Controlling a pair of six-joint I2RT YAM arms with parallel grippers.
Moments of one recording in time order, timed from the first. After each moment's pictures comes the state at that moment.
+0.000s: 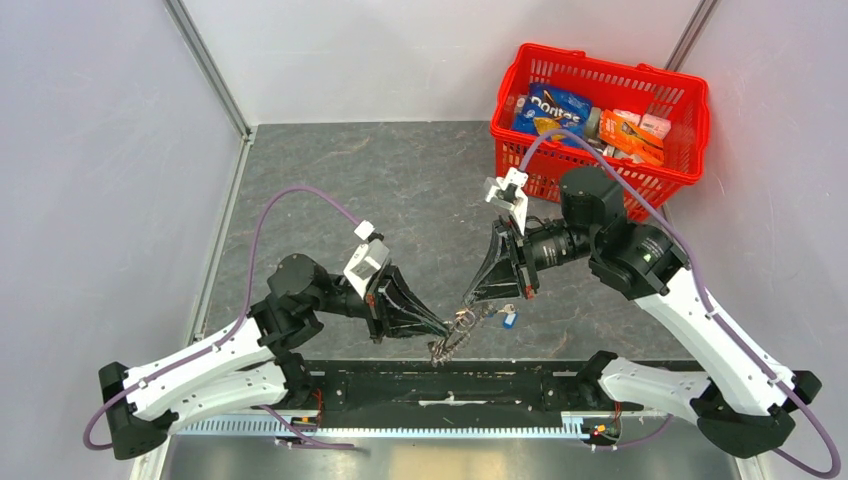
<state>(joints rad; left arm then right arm) -1.02 0.78 0.71 0.35 0.76 -0.51 0.73 1.05 1.36 -0.67 -1.03 0.30</state>
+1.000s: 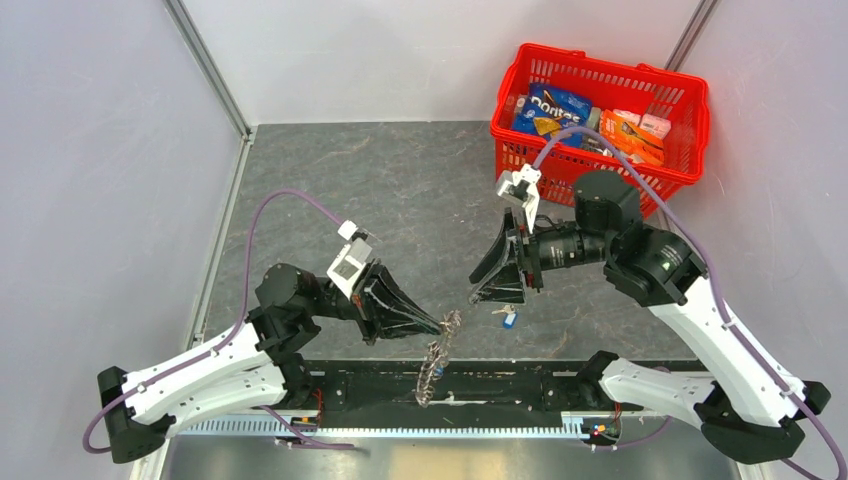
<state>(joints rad) -1.02 0.73 0.66 0.48 0.73 -0.59 0.73 1.01 1.38 -0.74 -0.85 0.30</state>
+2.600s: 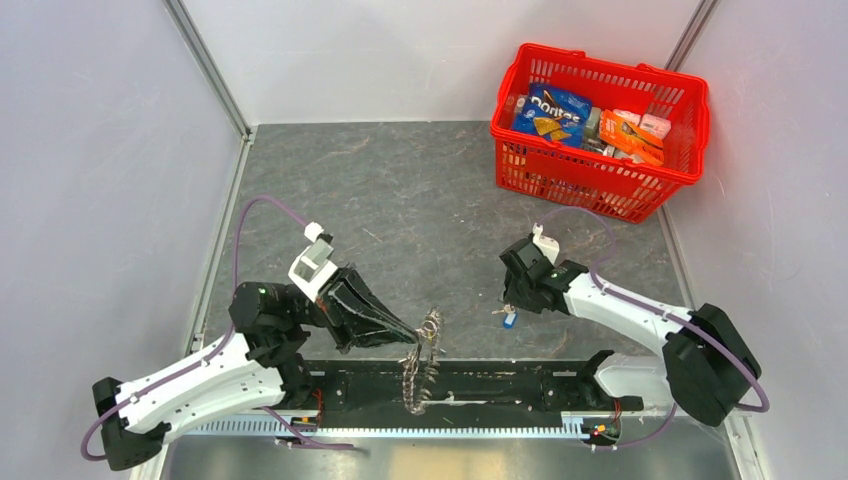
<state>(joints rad) -1.02 0.64 0.61 0.70 0.71 -0.81 0.67 1.23 0.64 -0.53 0.25 0.91</state>
